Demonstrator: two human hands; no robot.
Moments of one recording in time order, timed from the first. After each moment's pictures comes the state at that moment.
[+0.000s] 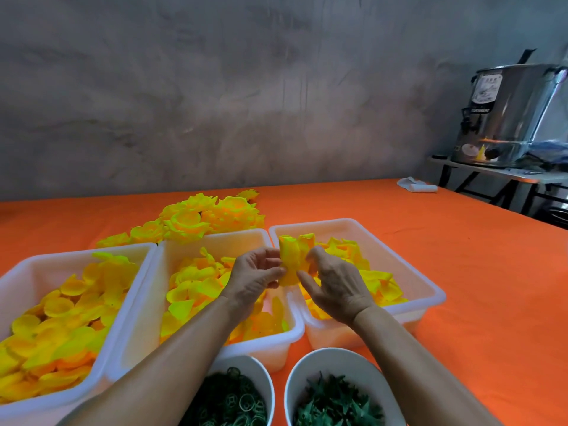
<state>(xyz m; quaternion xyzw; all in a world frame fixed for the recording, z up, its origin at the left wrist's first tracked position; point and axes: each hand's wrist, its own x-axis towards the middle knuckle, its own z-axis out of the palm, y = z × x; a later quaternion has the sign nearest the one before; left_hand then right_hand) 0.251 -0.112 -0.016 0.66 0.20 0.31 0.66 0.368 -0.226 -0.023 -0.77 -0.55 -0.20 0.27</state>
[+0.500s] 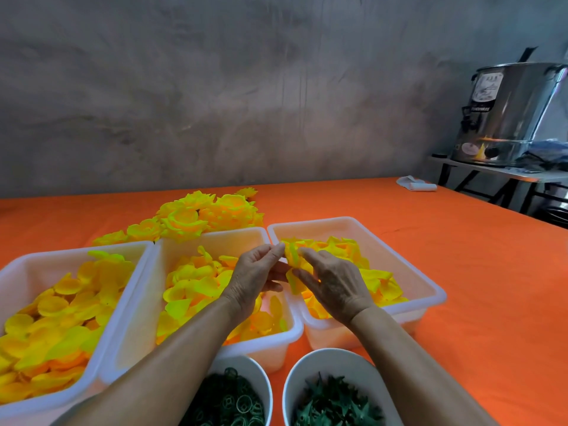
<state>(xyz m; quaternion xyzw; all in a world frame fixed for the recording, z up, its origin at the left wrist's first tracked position) 0.256 -0.118 -0.014 0.64 0.19 0.30 0.68 0.369 -0.225 -0.023 -0.76 -0.57 -0.22 0.23</state>
